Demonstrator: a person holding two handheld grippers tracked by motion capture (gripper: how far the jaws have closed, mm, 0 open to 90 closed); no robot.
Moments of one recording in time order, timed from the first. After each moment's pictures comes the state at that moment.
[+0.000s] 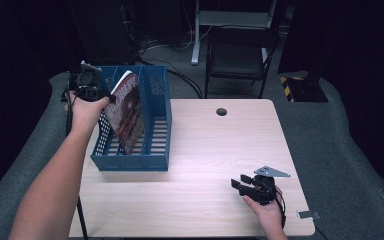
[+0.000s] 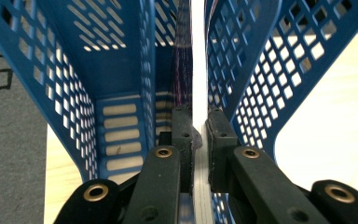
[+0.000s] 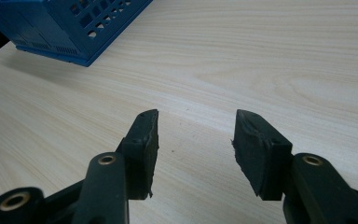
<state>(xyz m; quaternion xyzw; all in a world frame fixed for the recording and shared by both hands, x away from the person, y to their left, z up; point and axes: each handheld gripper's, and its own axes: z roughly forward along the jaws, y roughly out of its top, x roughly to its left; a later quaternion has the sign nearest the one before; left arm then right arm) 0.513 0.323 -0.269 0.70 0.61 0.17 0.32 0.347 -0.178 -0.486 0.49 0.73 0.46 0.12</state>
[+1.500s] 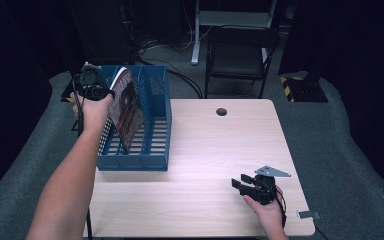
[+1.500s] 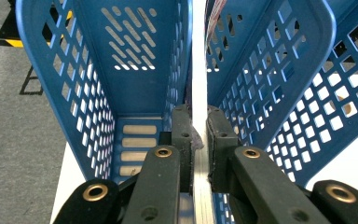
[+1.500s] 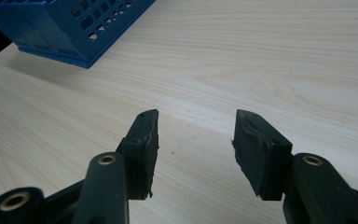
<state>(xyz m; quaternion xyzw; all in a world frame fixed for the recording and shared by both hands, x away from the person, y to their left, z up) 0.527 0.316 -0.283 0.65 0.65 0.23 0.32 0.348 -0.180 -0.485 0.49 0.73 0.46 0.12</state>
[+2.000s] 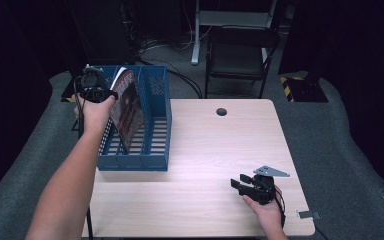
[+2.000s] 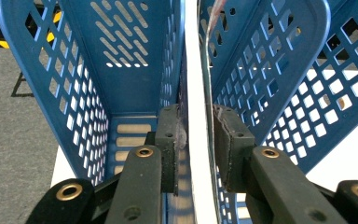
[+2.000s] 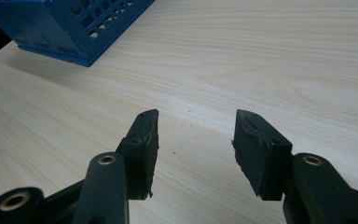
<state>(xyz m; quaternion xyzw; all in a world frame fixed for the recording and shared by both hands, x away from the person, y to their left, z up) 0.525 0.316 -0.289 0.65 0.64 0.22 0.33 0.349 -0.177 -0.485 0.49 0.73 0.46 0.12</state>
